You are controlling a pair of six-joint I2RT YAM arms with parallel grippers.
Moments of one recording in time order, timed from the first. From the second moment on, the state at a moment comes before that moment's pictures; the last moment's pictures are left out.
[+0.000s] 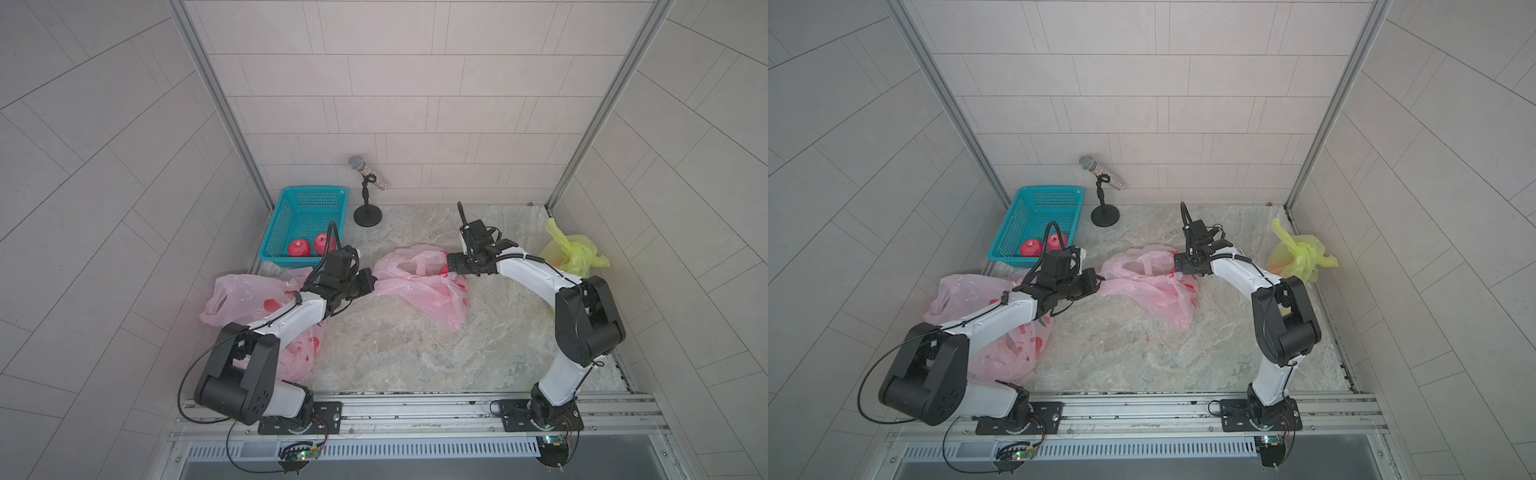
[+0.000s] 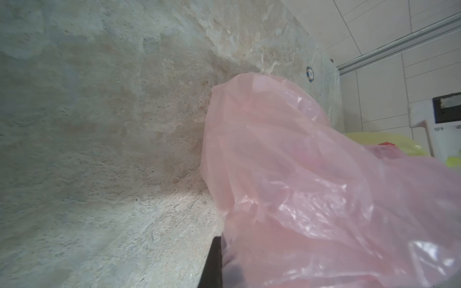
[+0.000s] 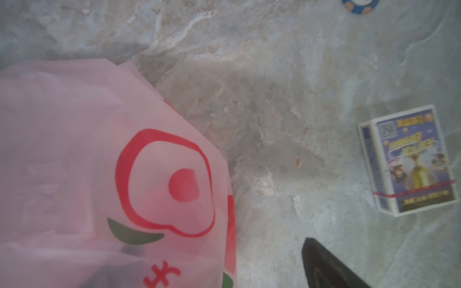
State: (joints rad) left arm -0.30 1.41 0.74 -0.08 0.34 -0.64; right arm 0.32 1.74 1.25 -0.57 0.07 0.27
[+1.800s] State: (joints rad) left arm -0.27 1.22 0.82 -0.06 0.42 -0.37; right arm 0.25 1.54 1.17 -0.63 -0.19 0.29
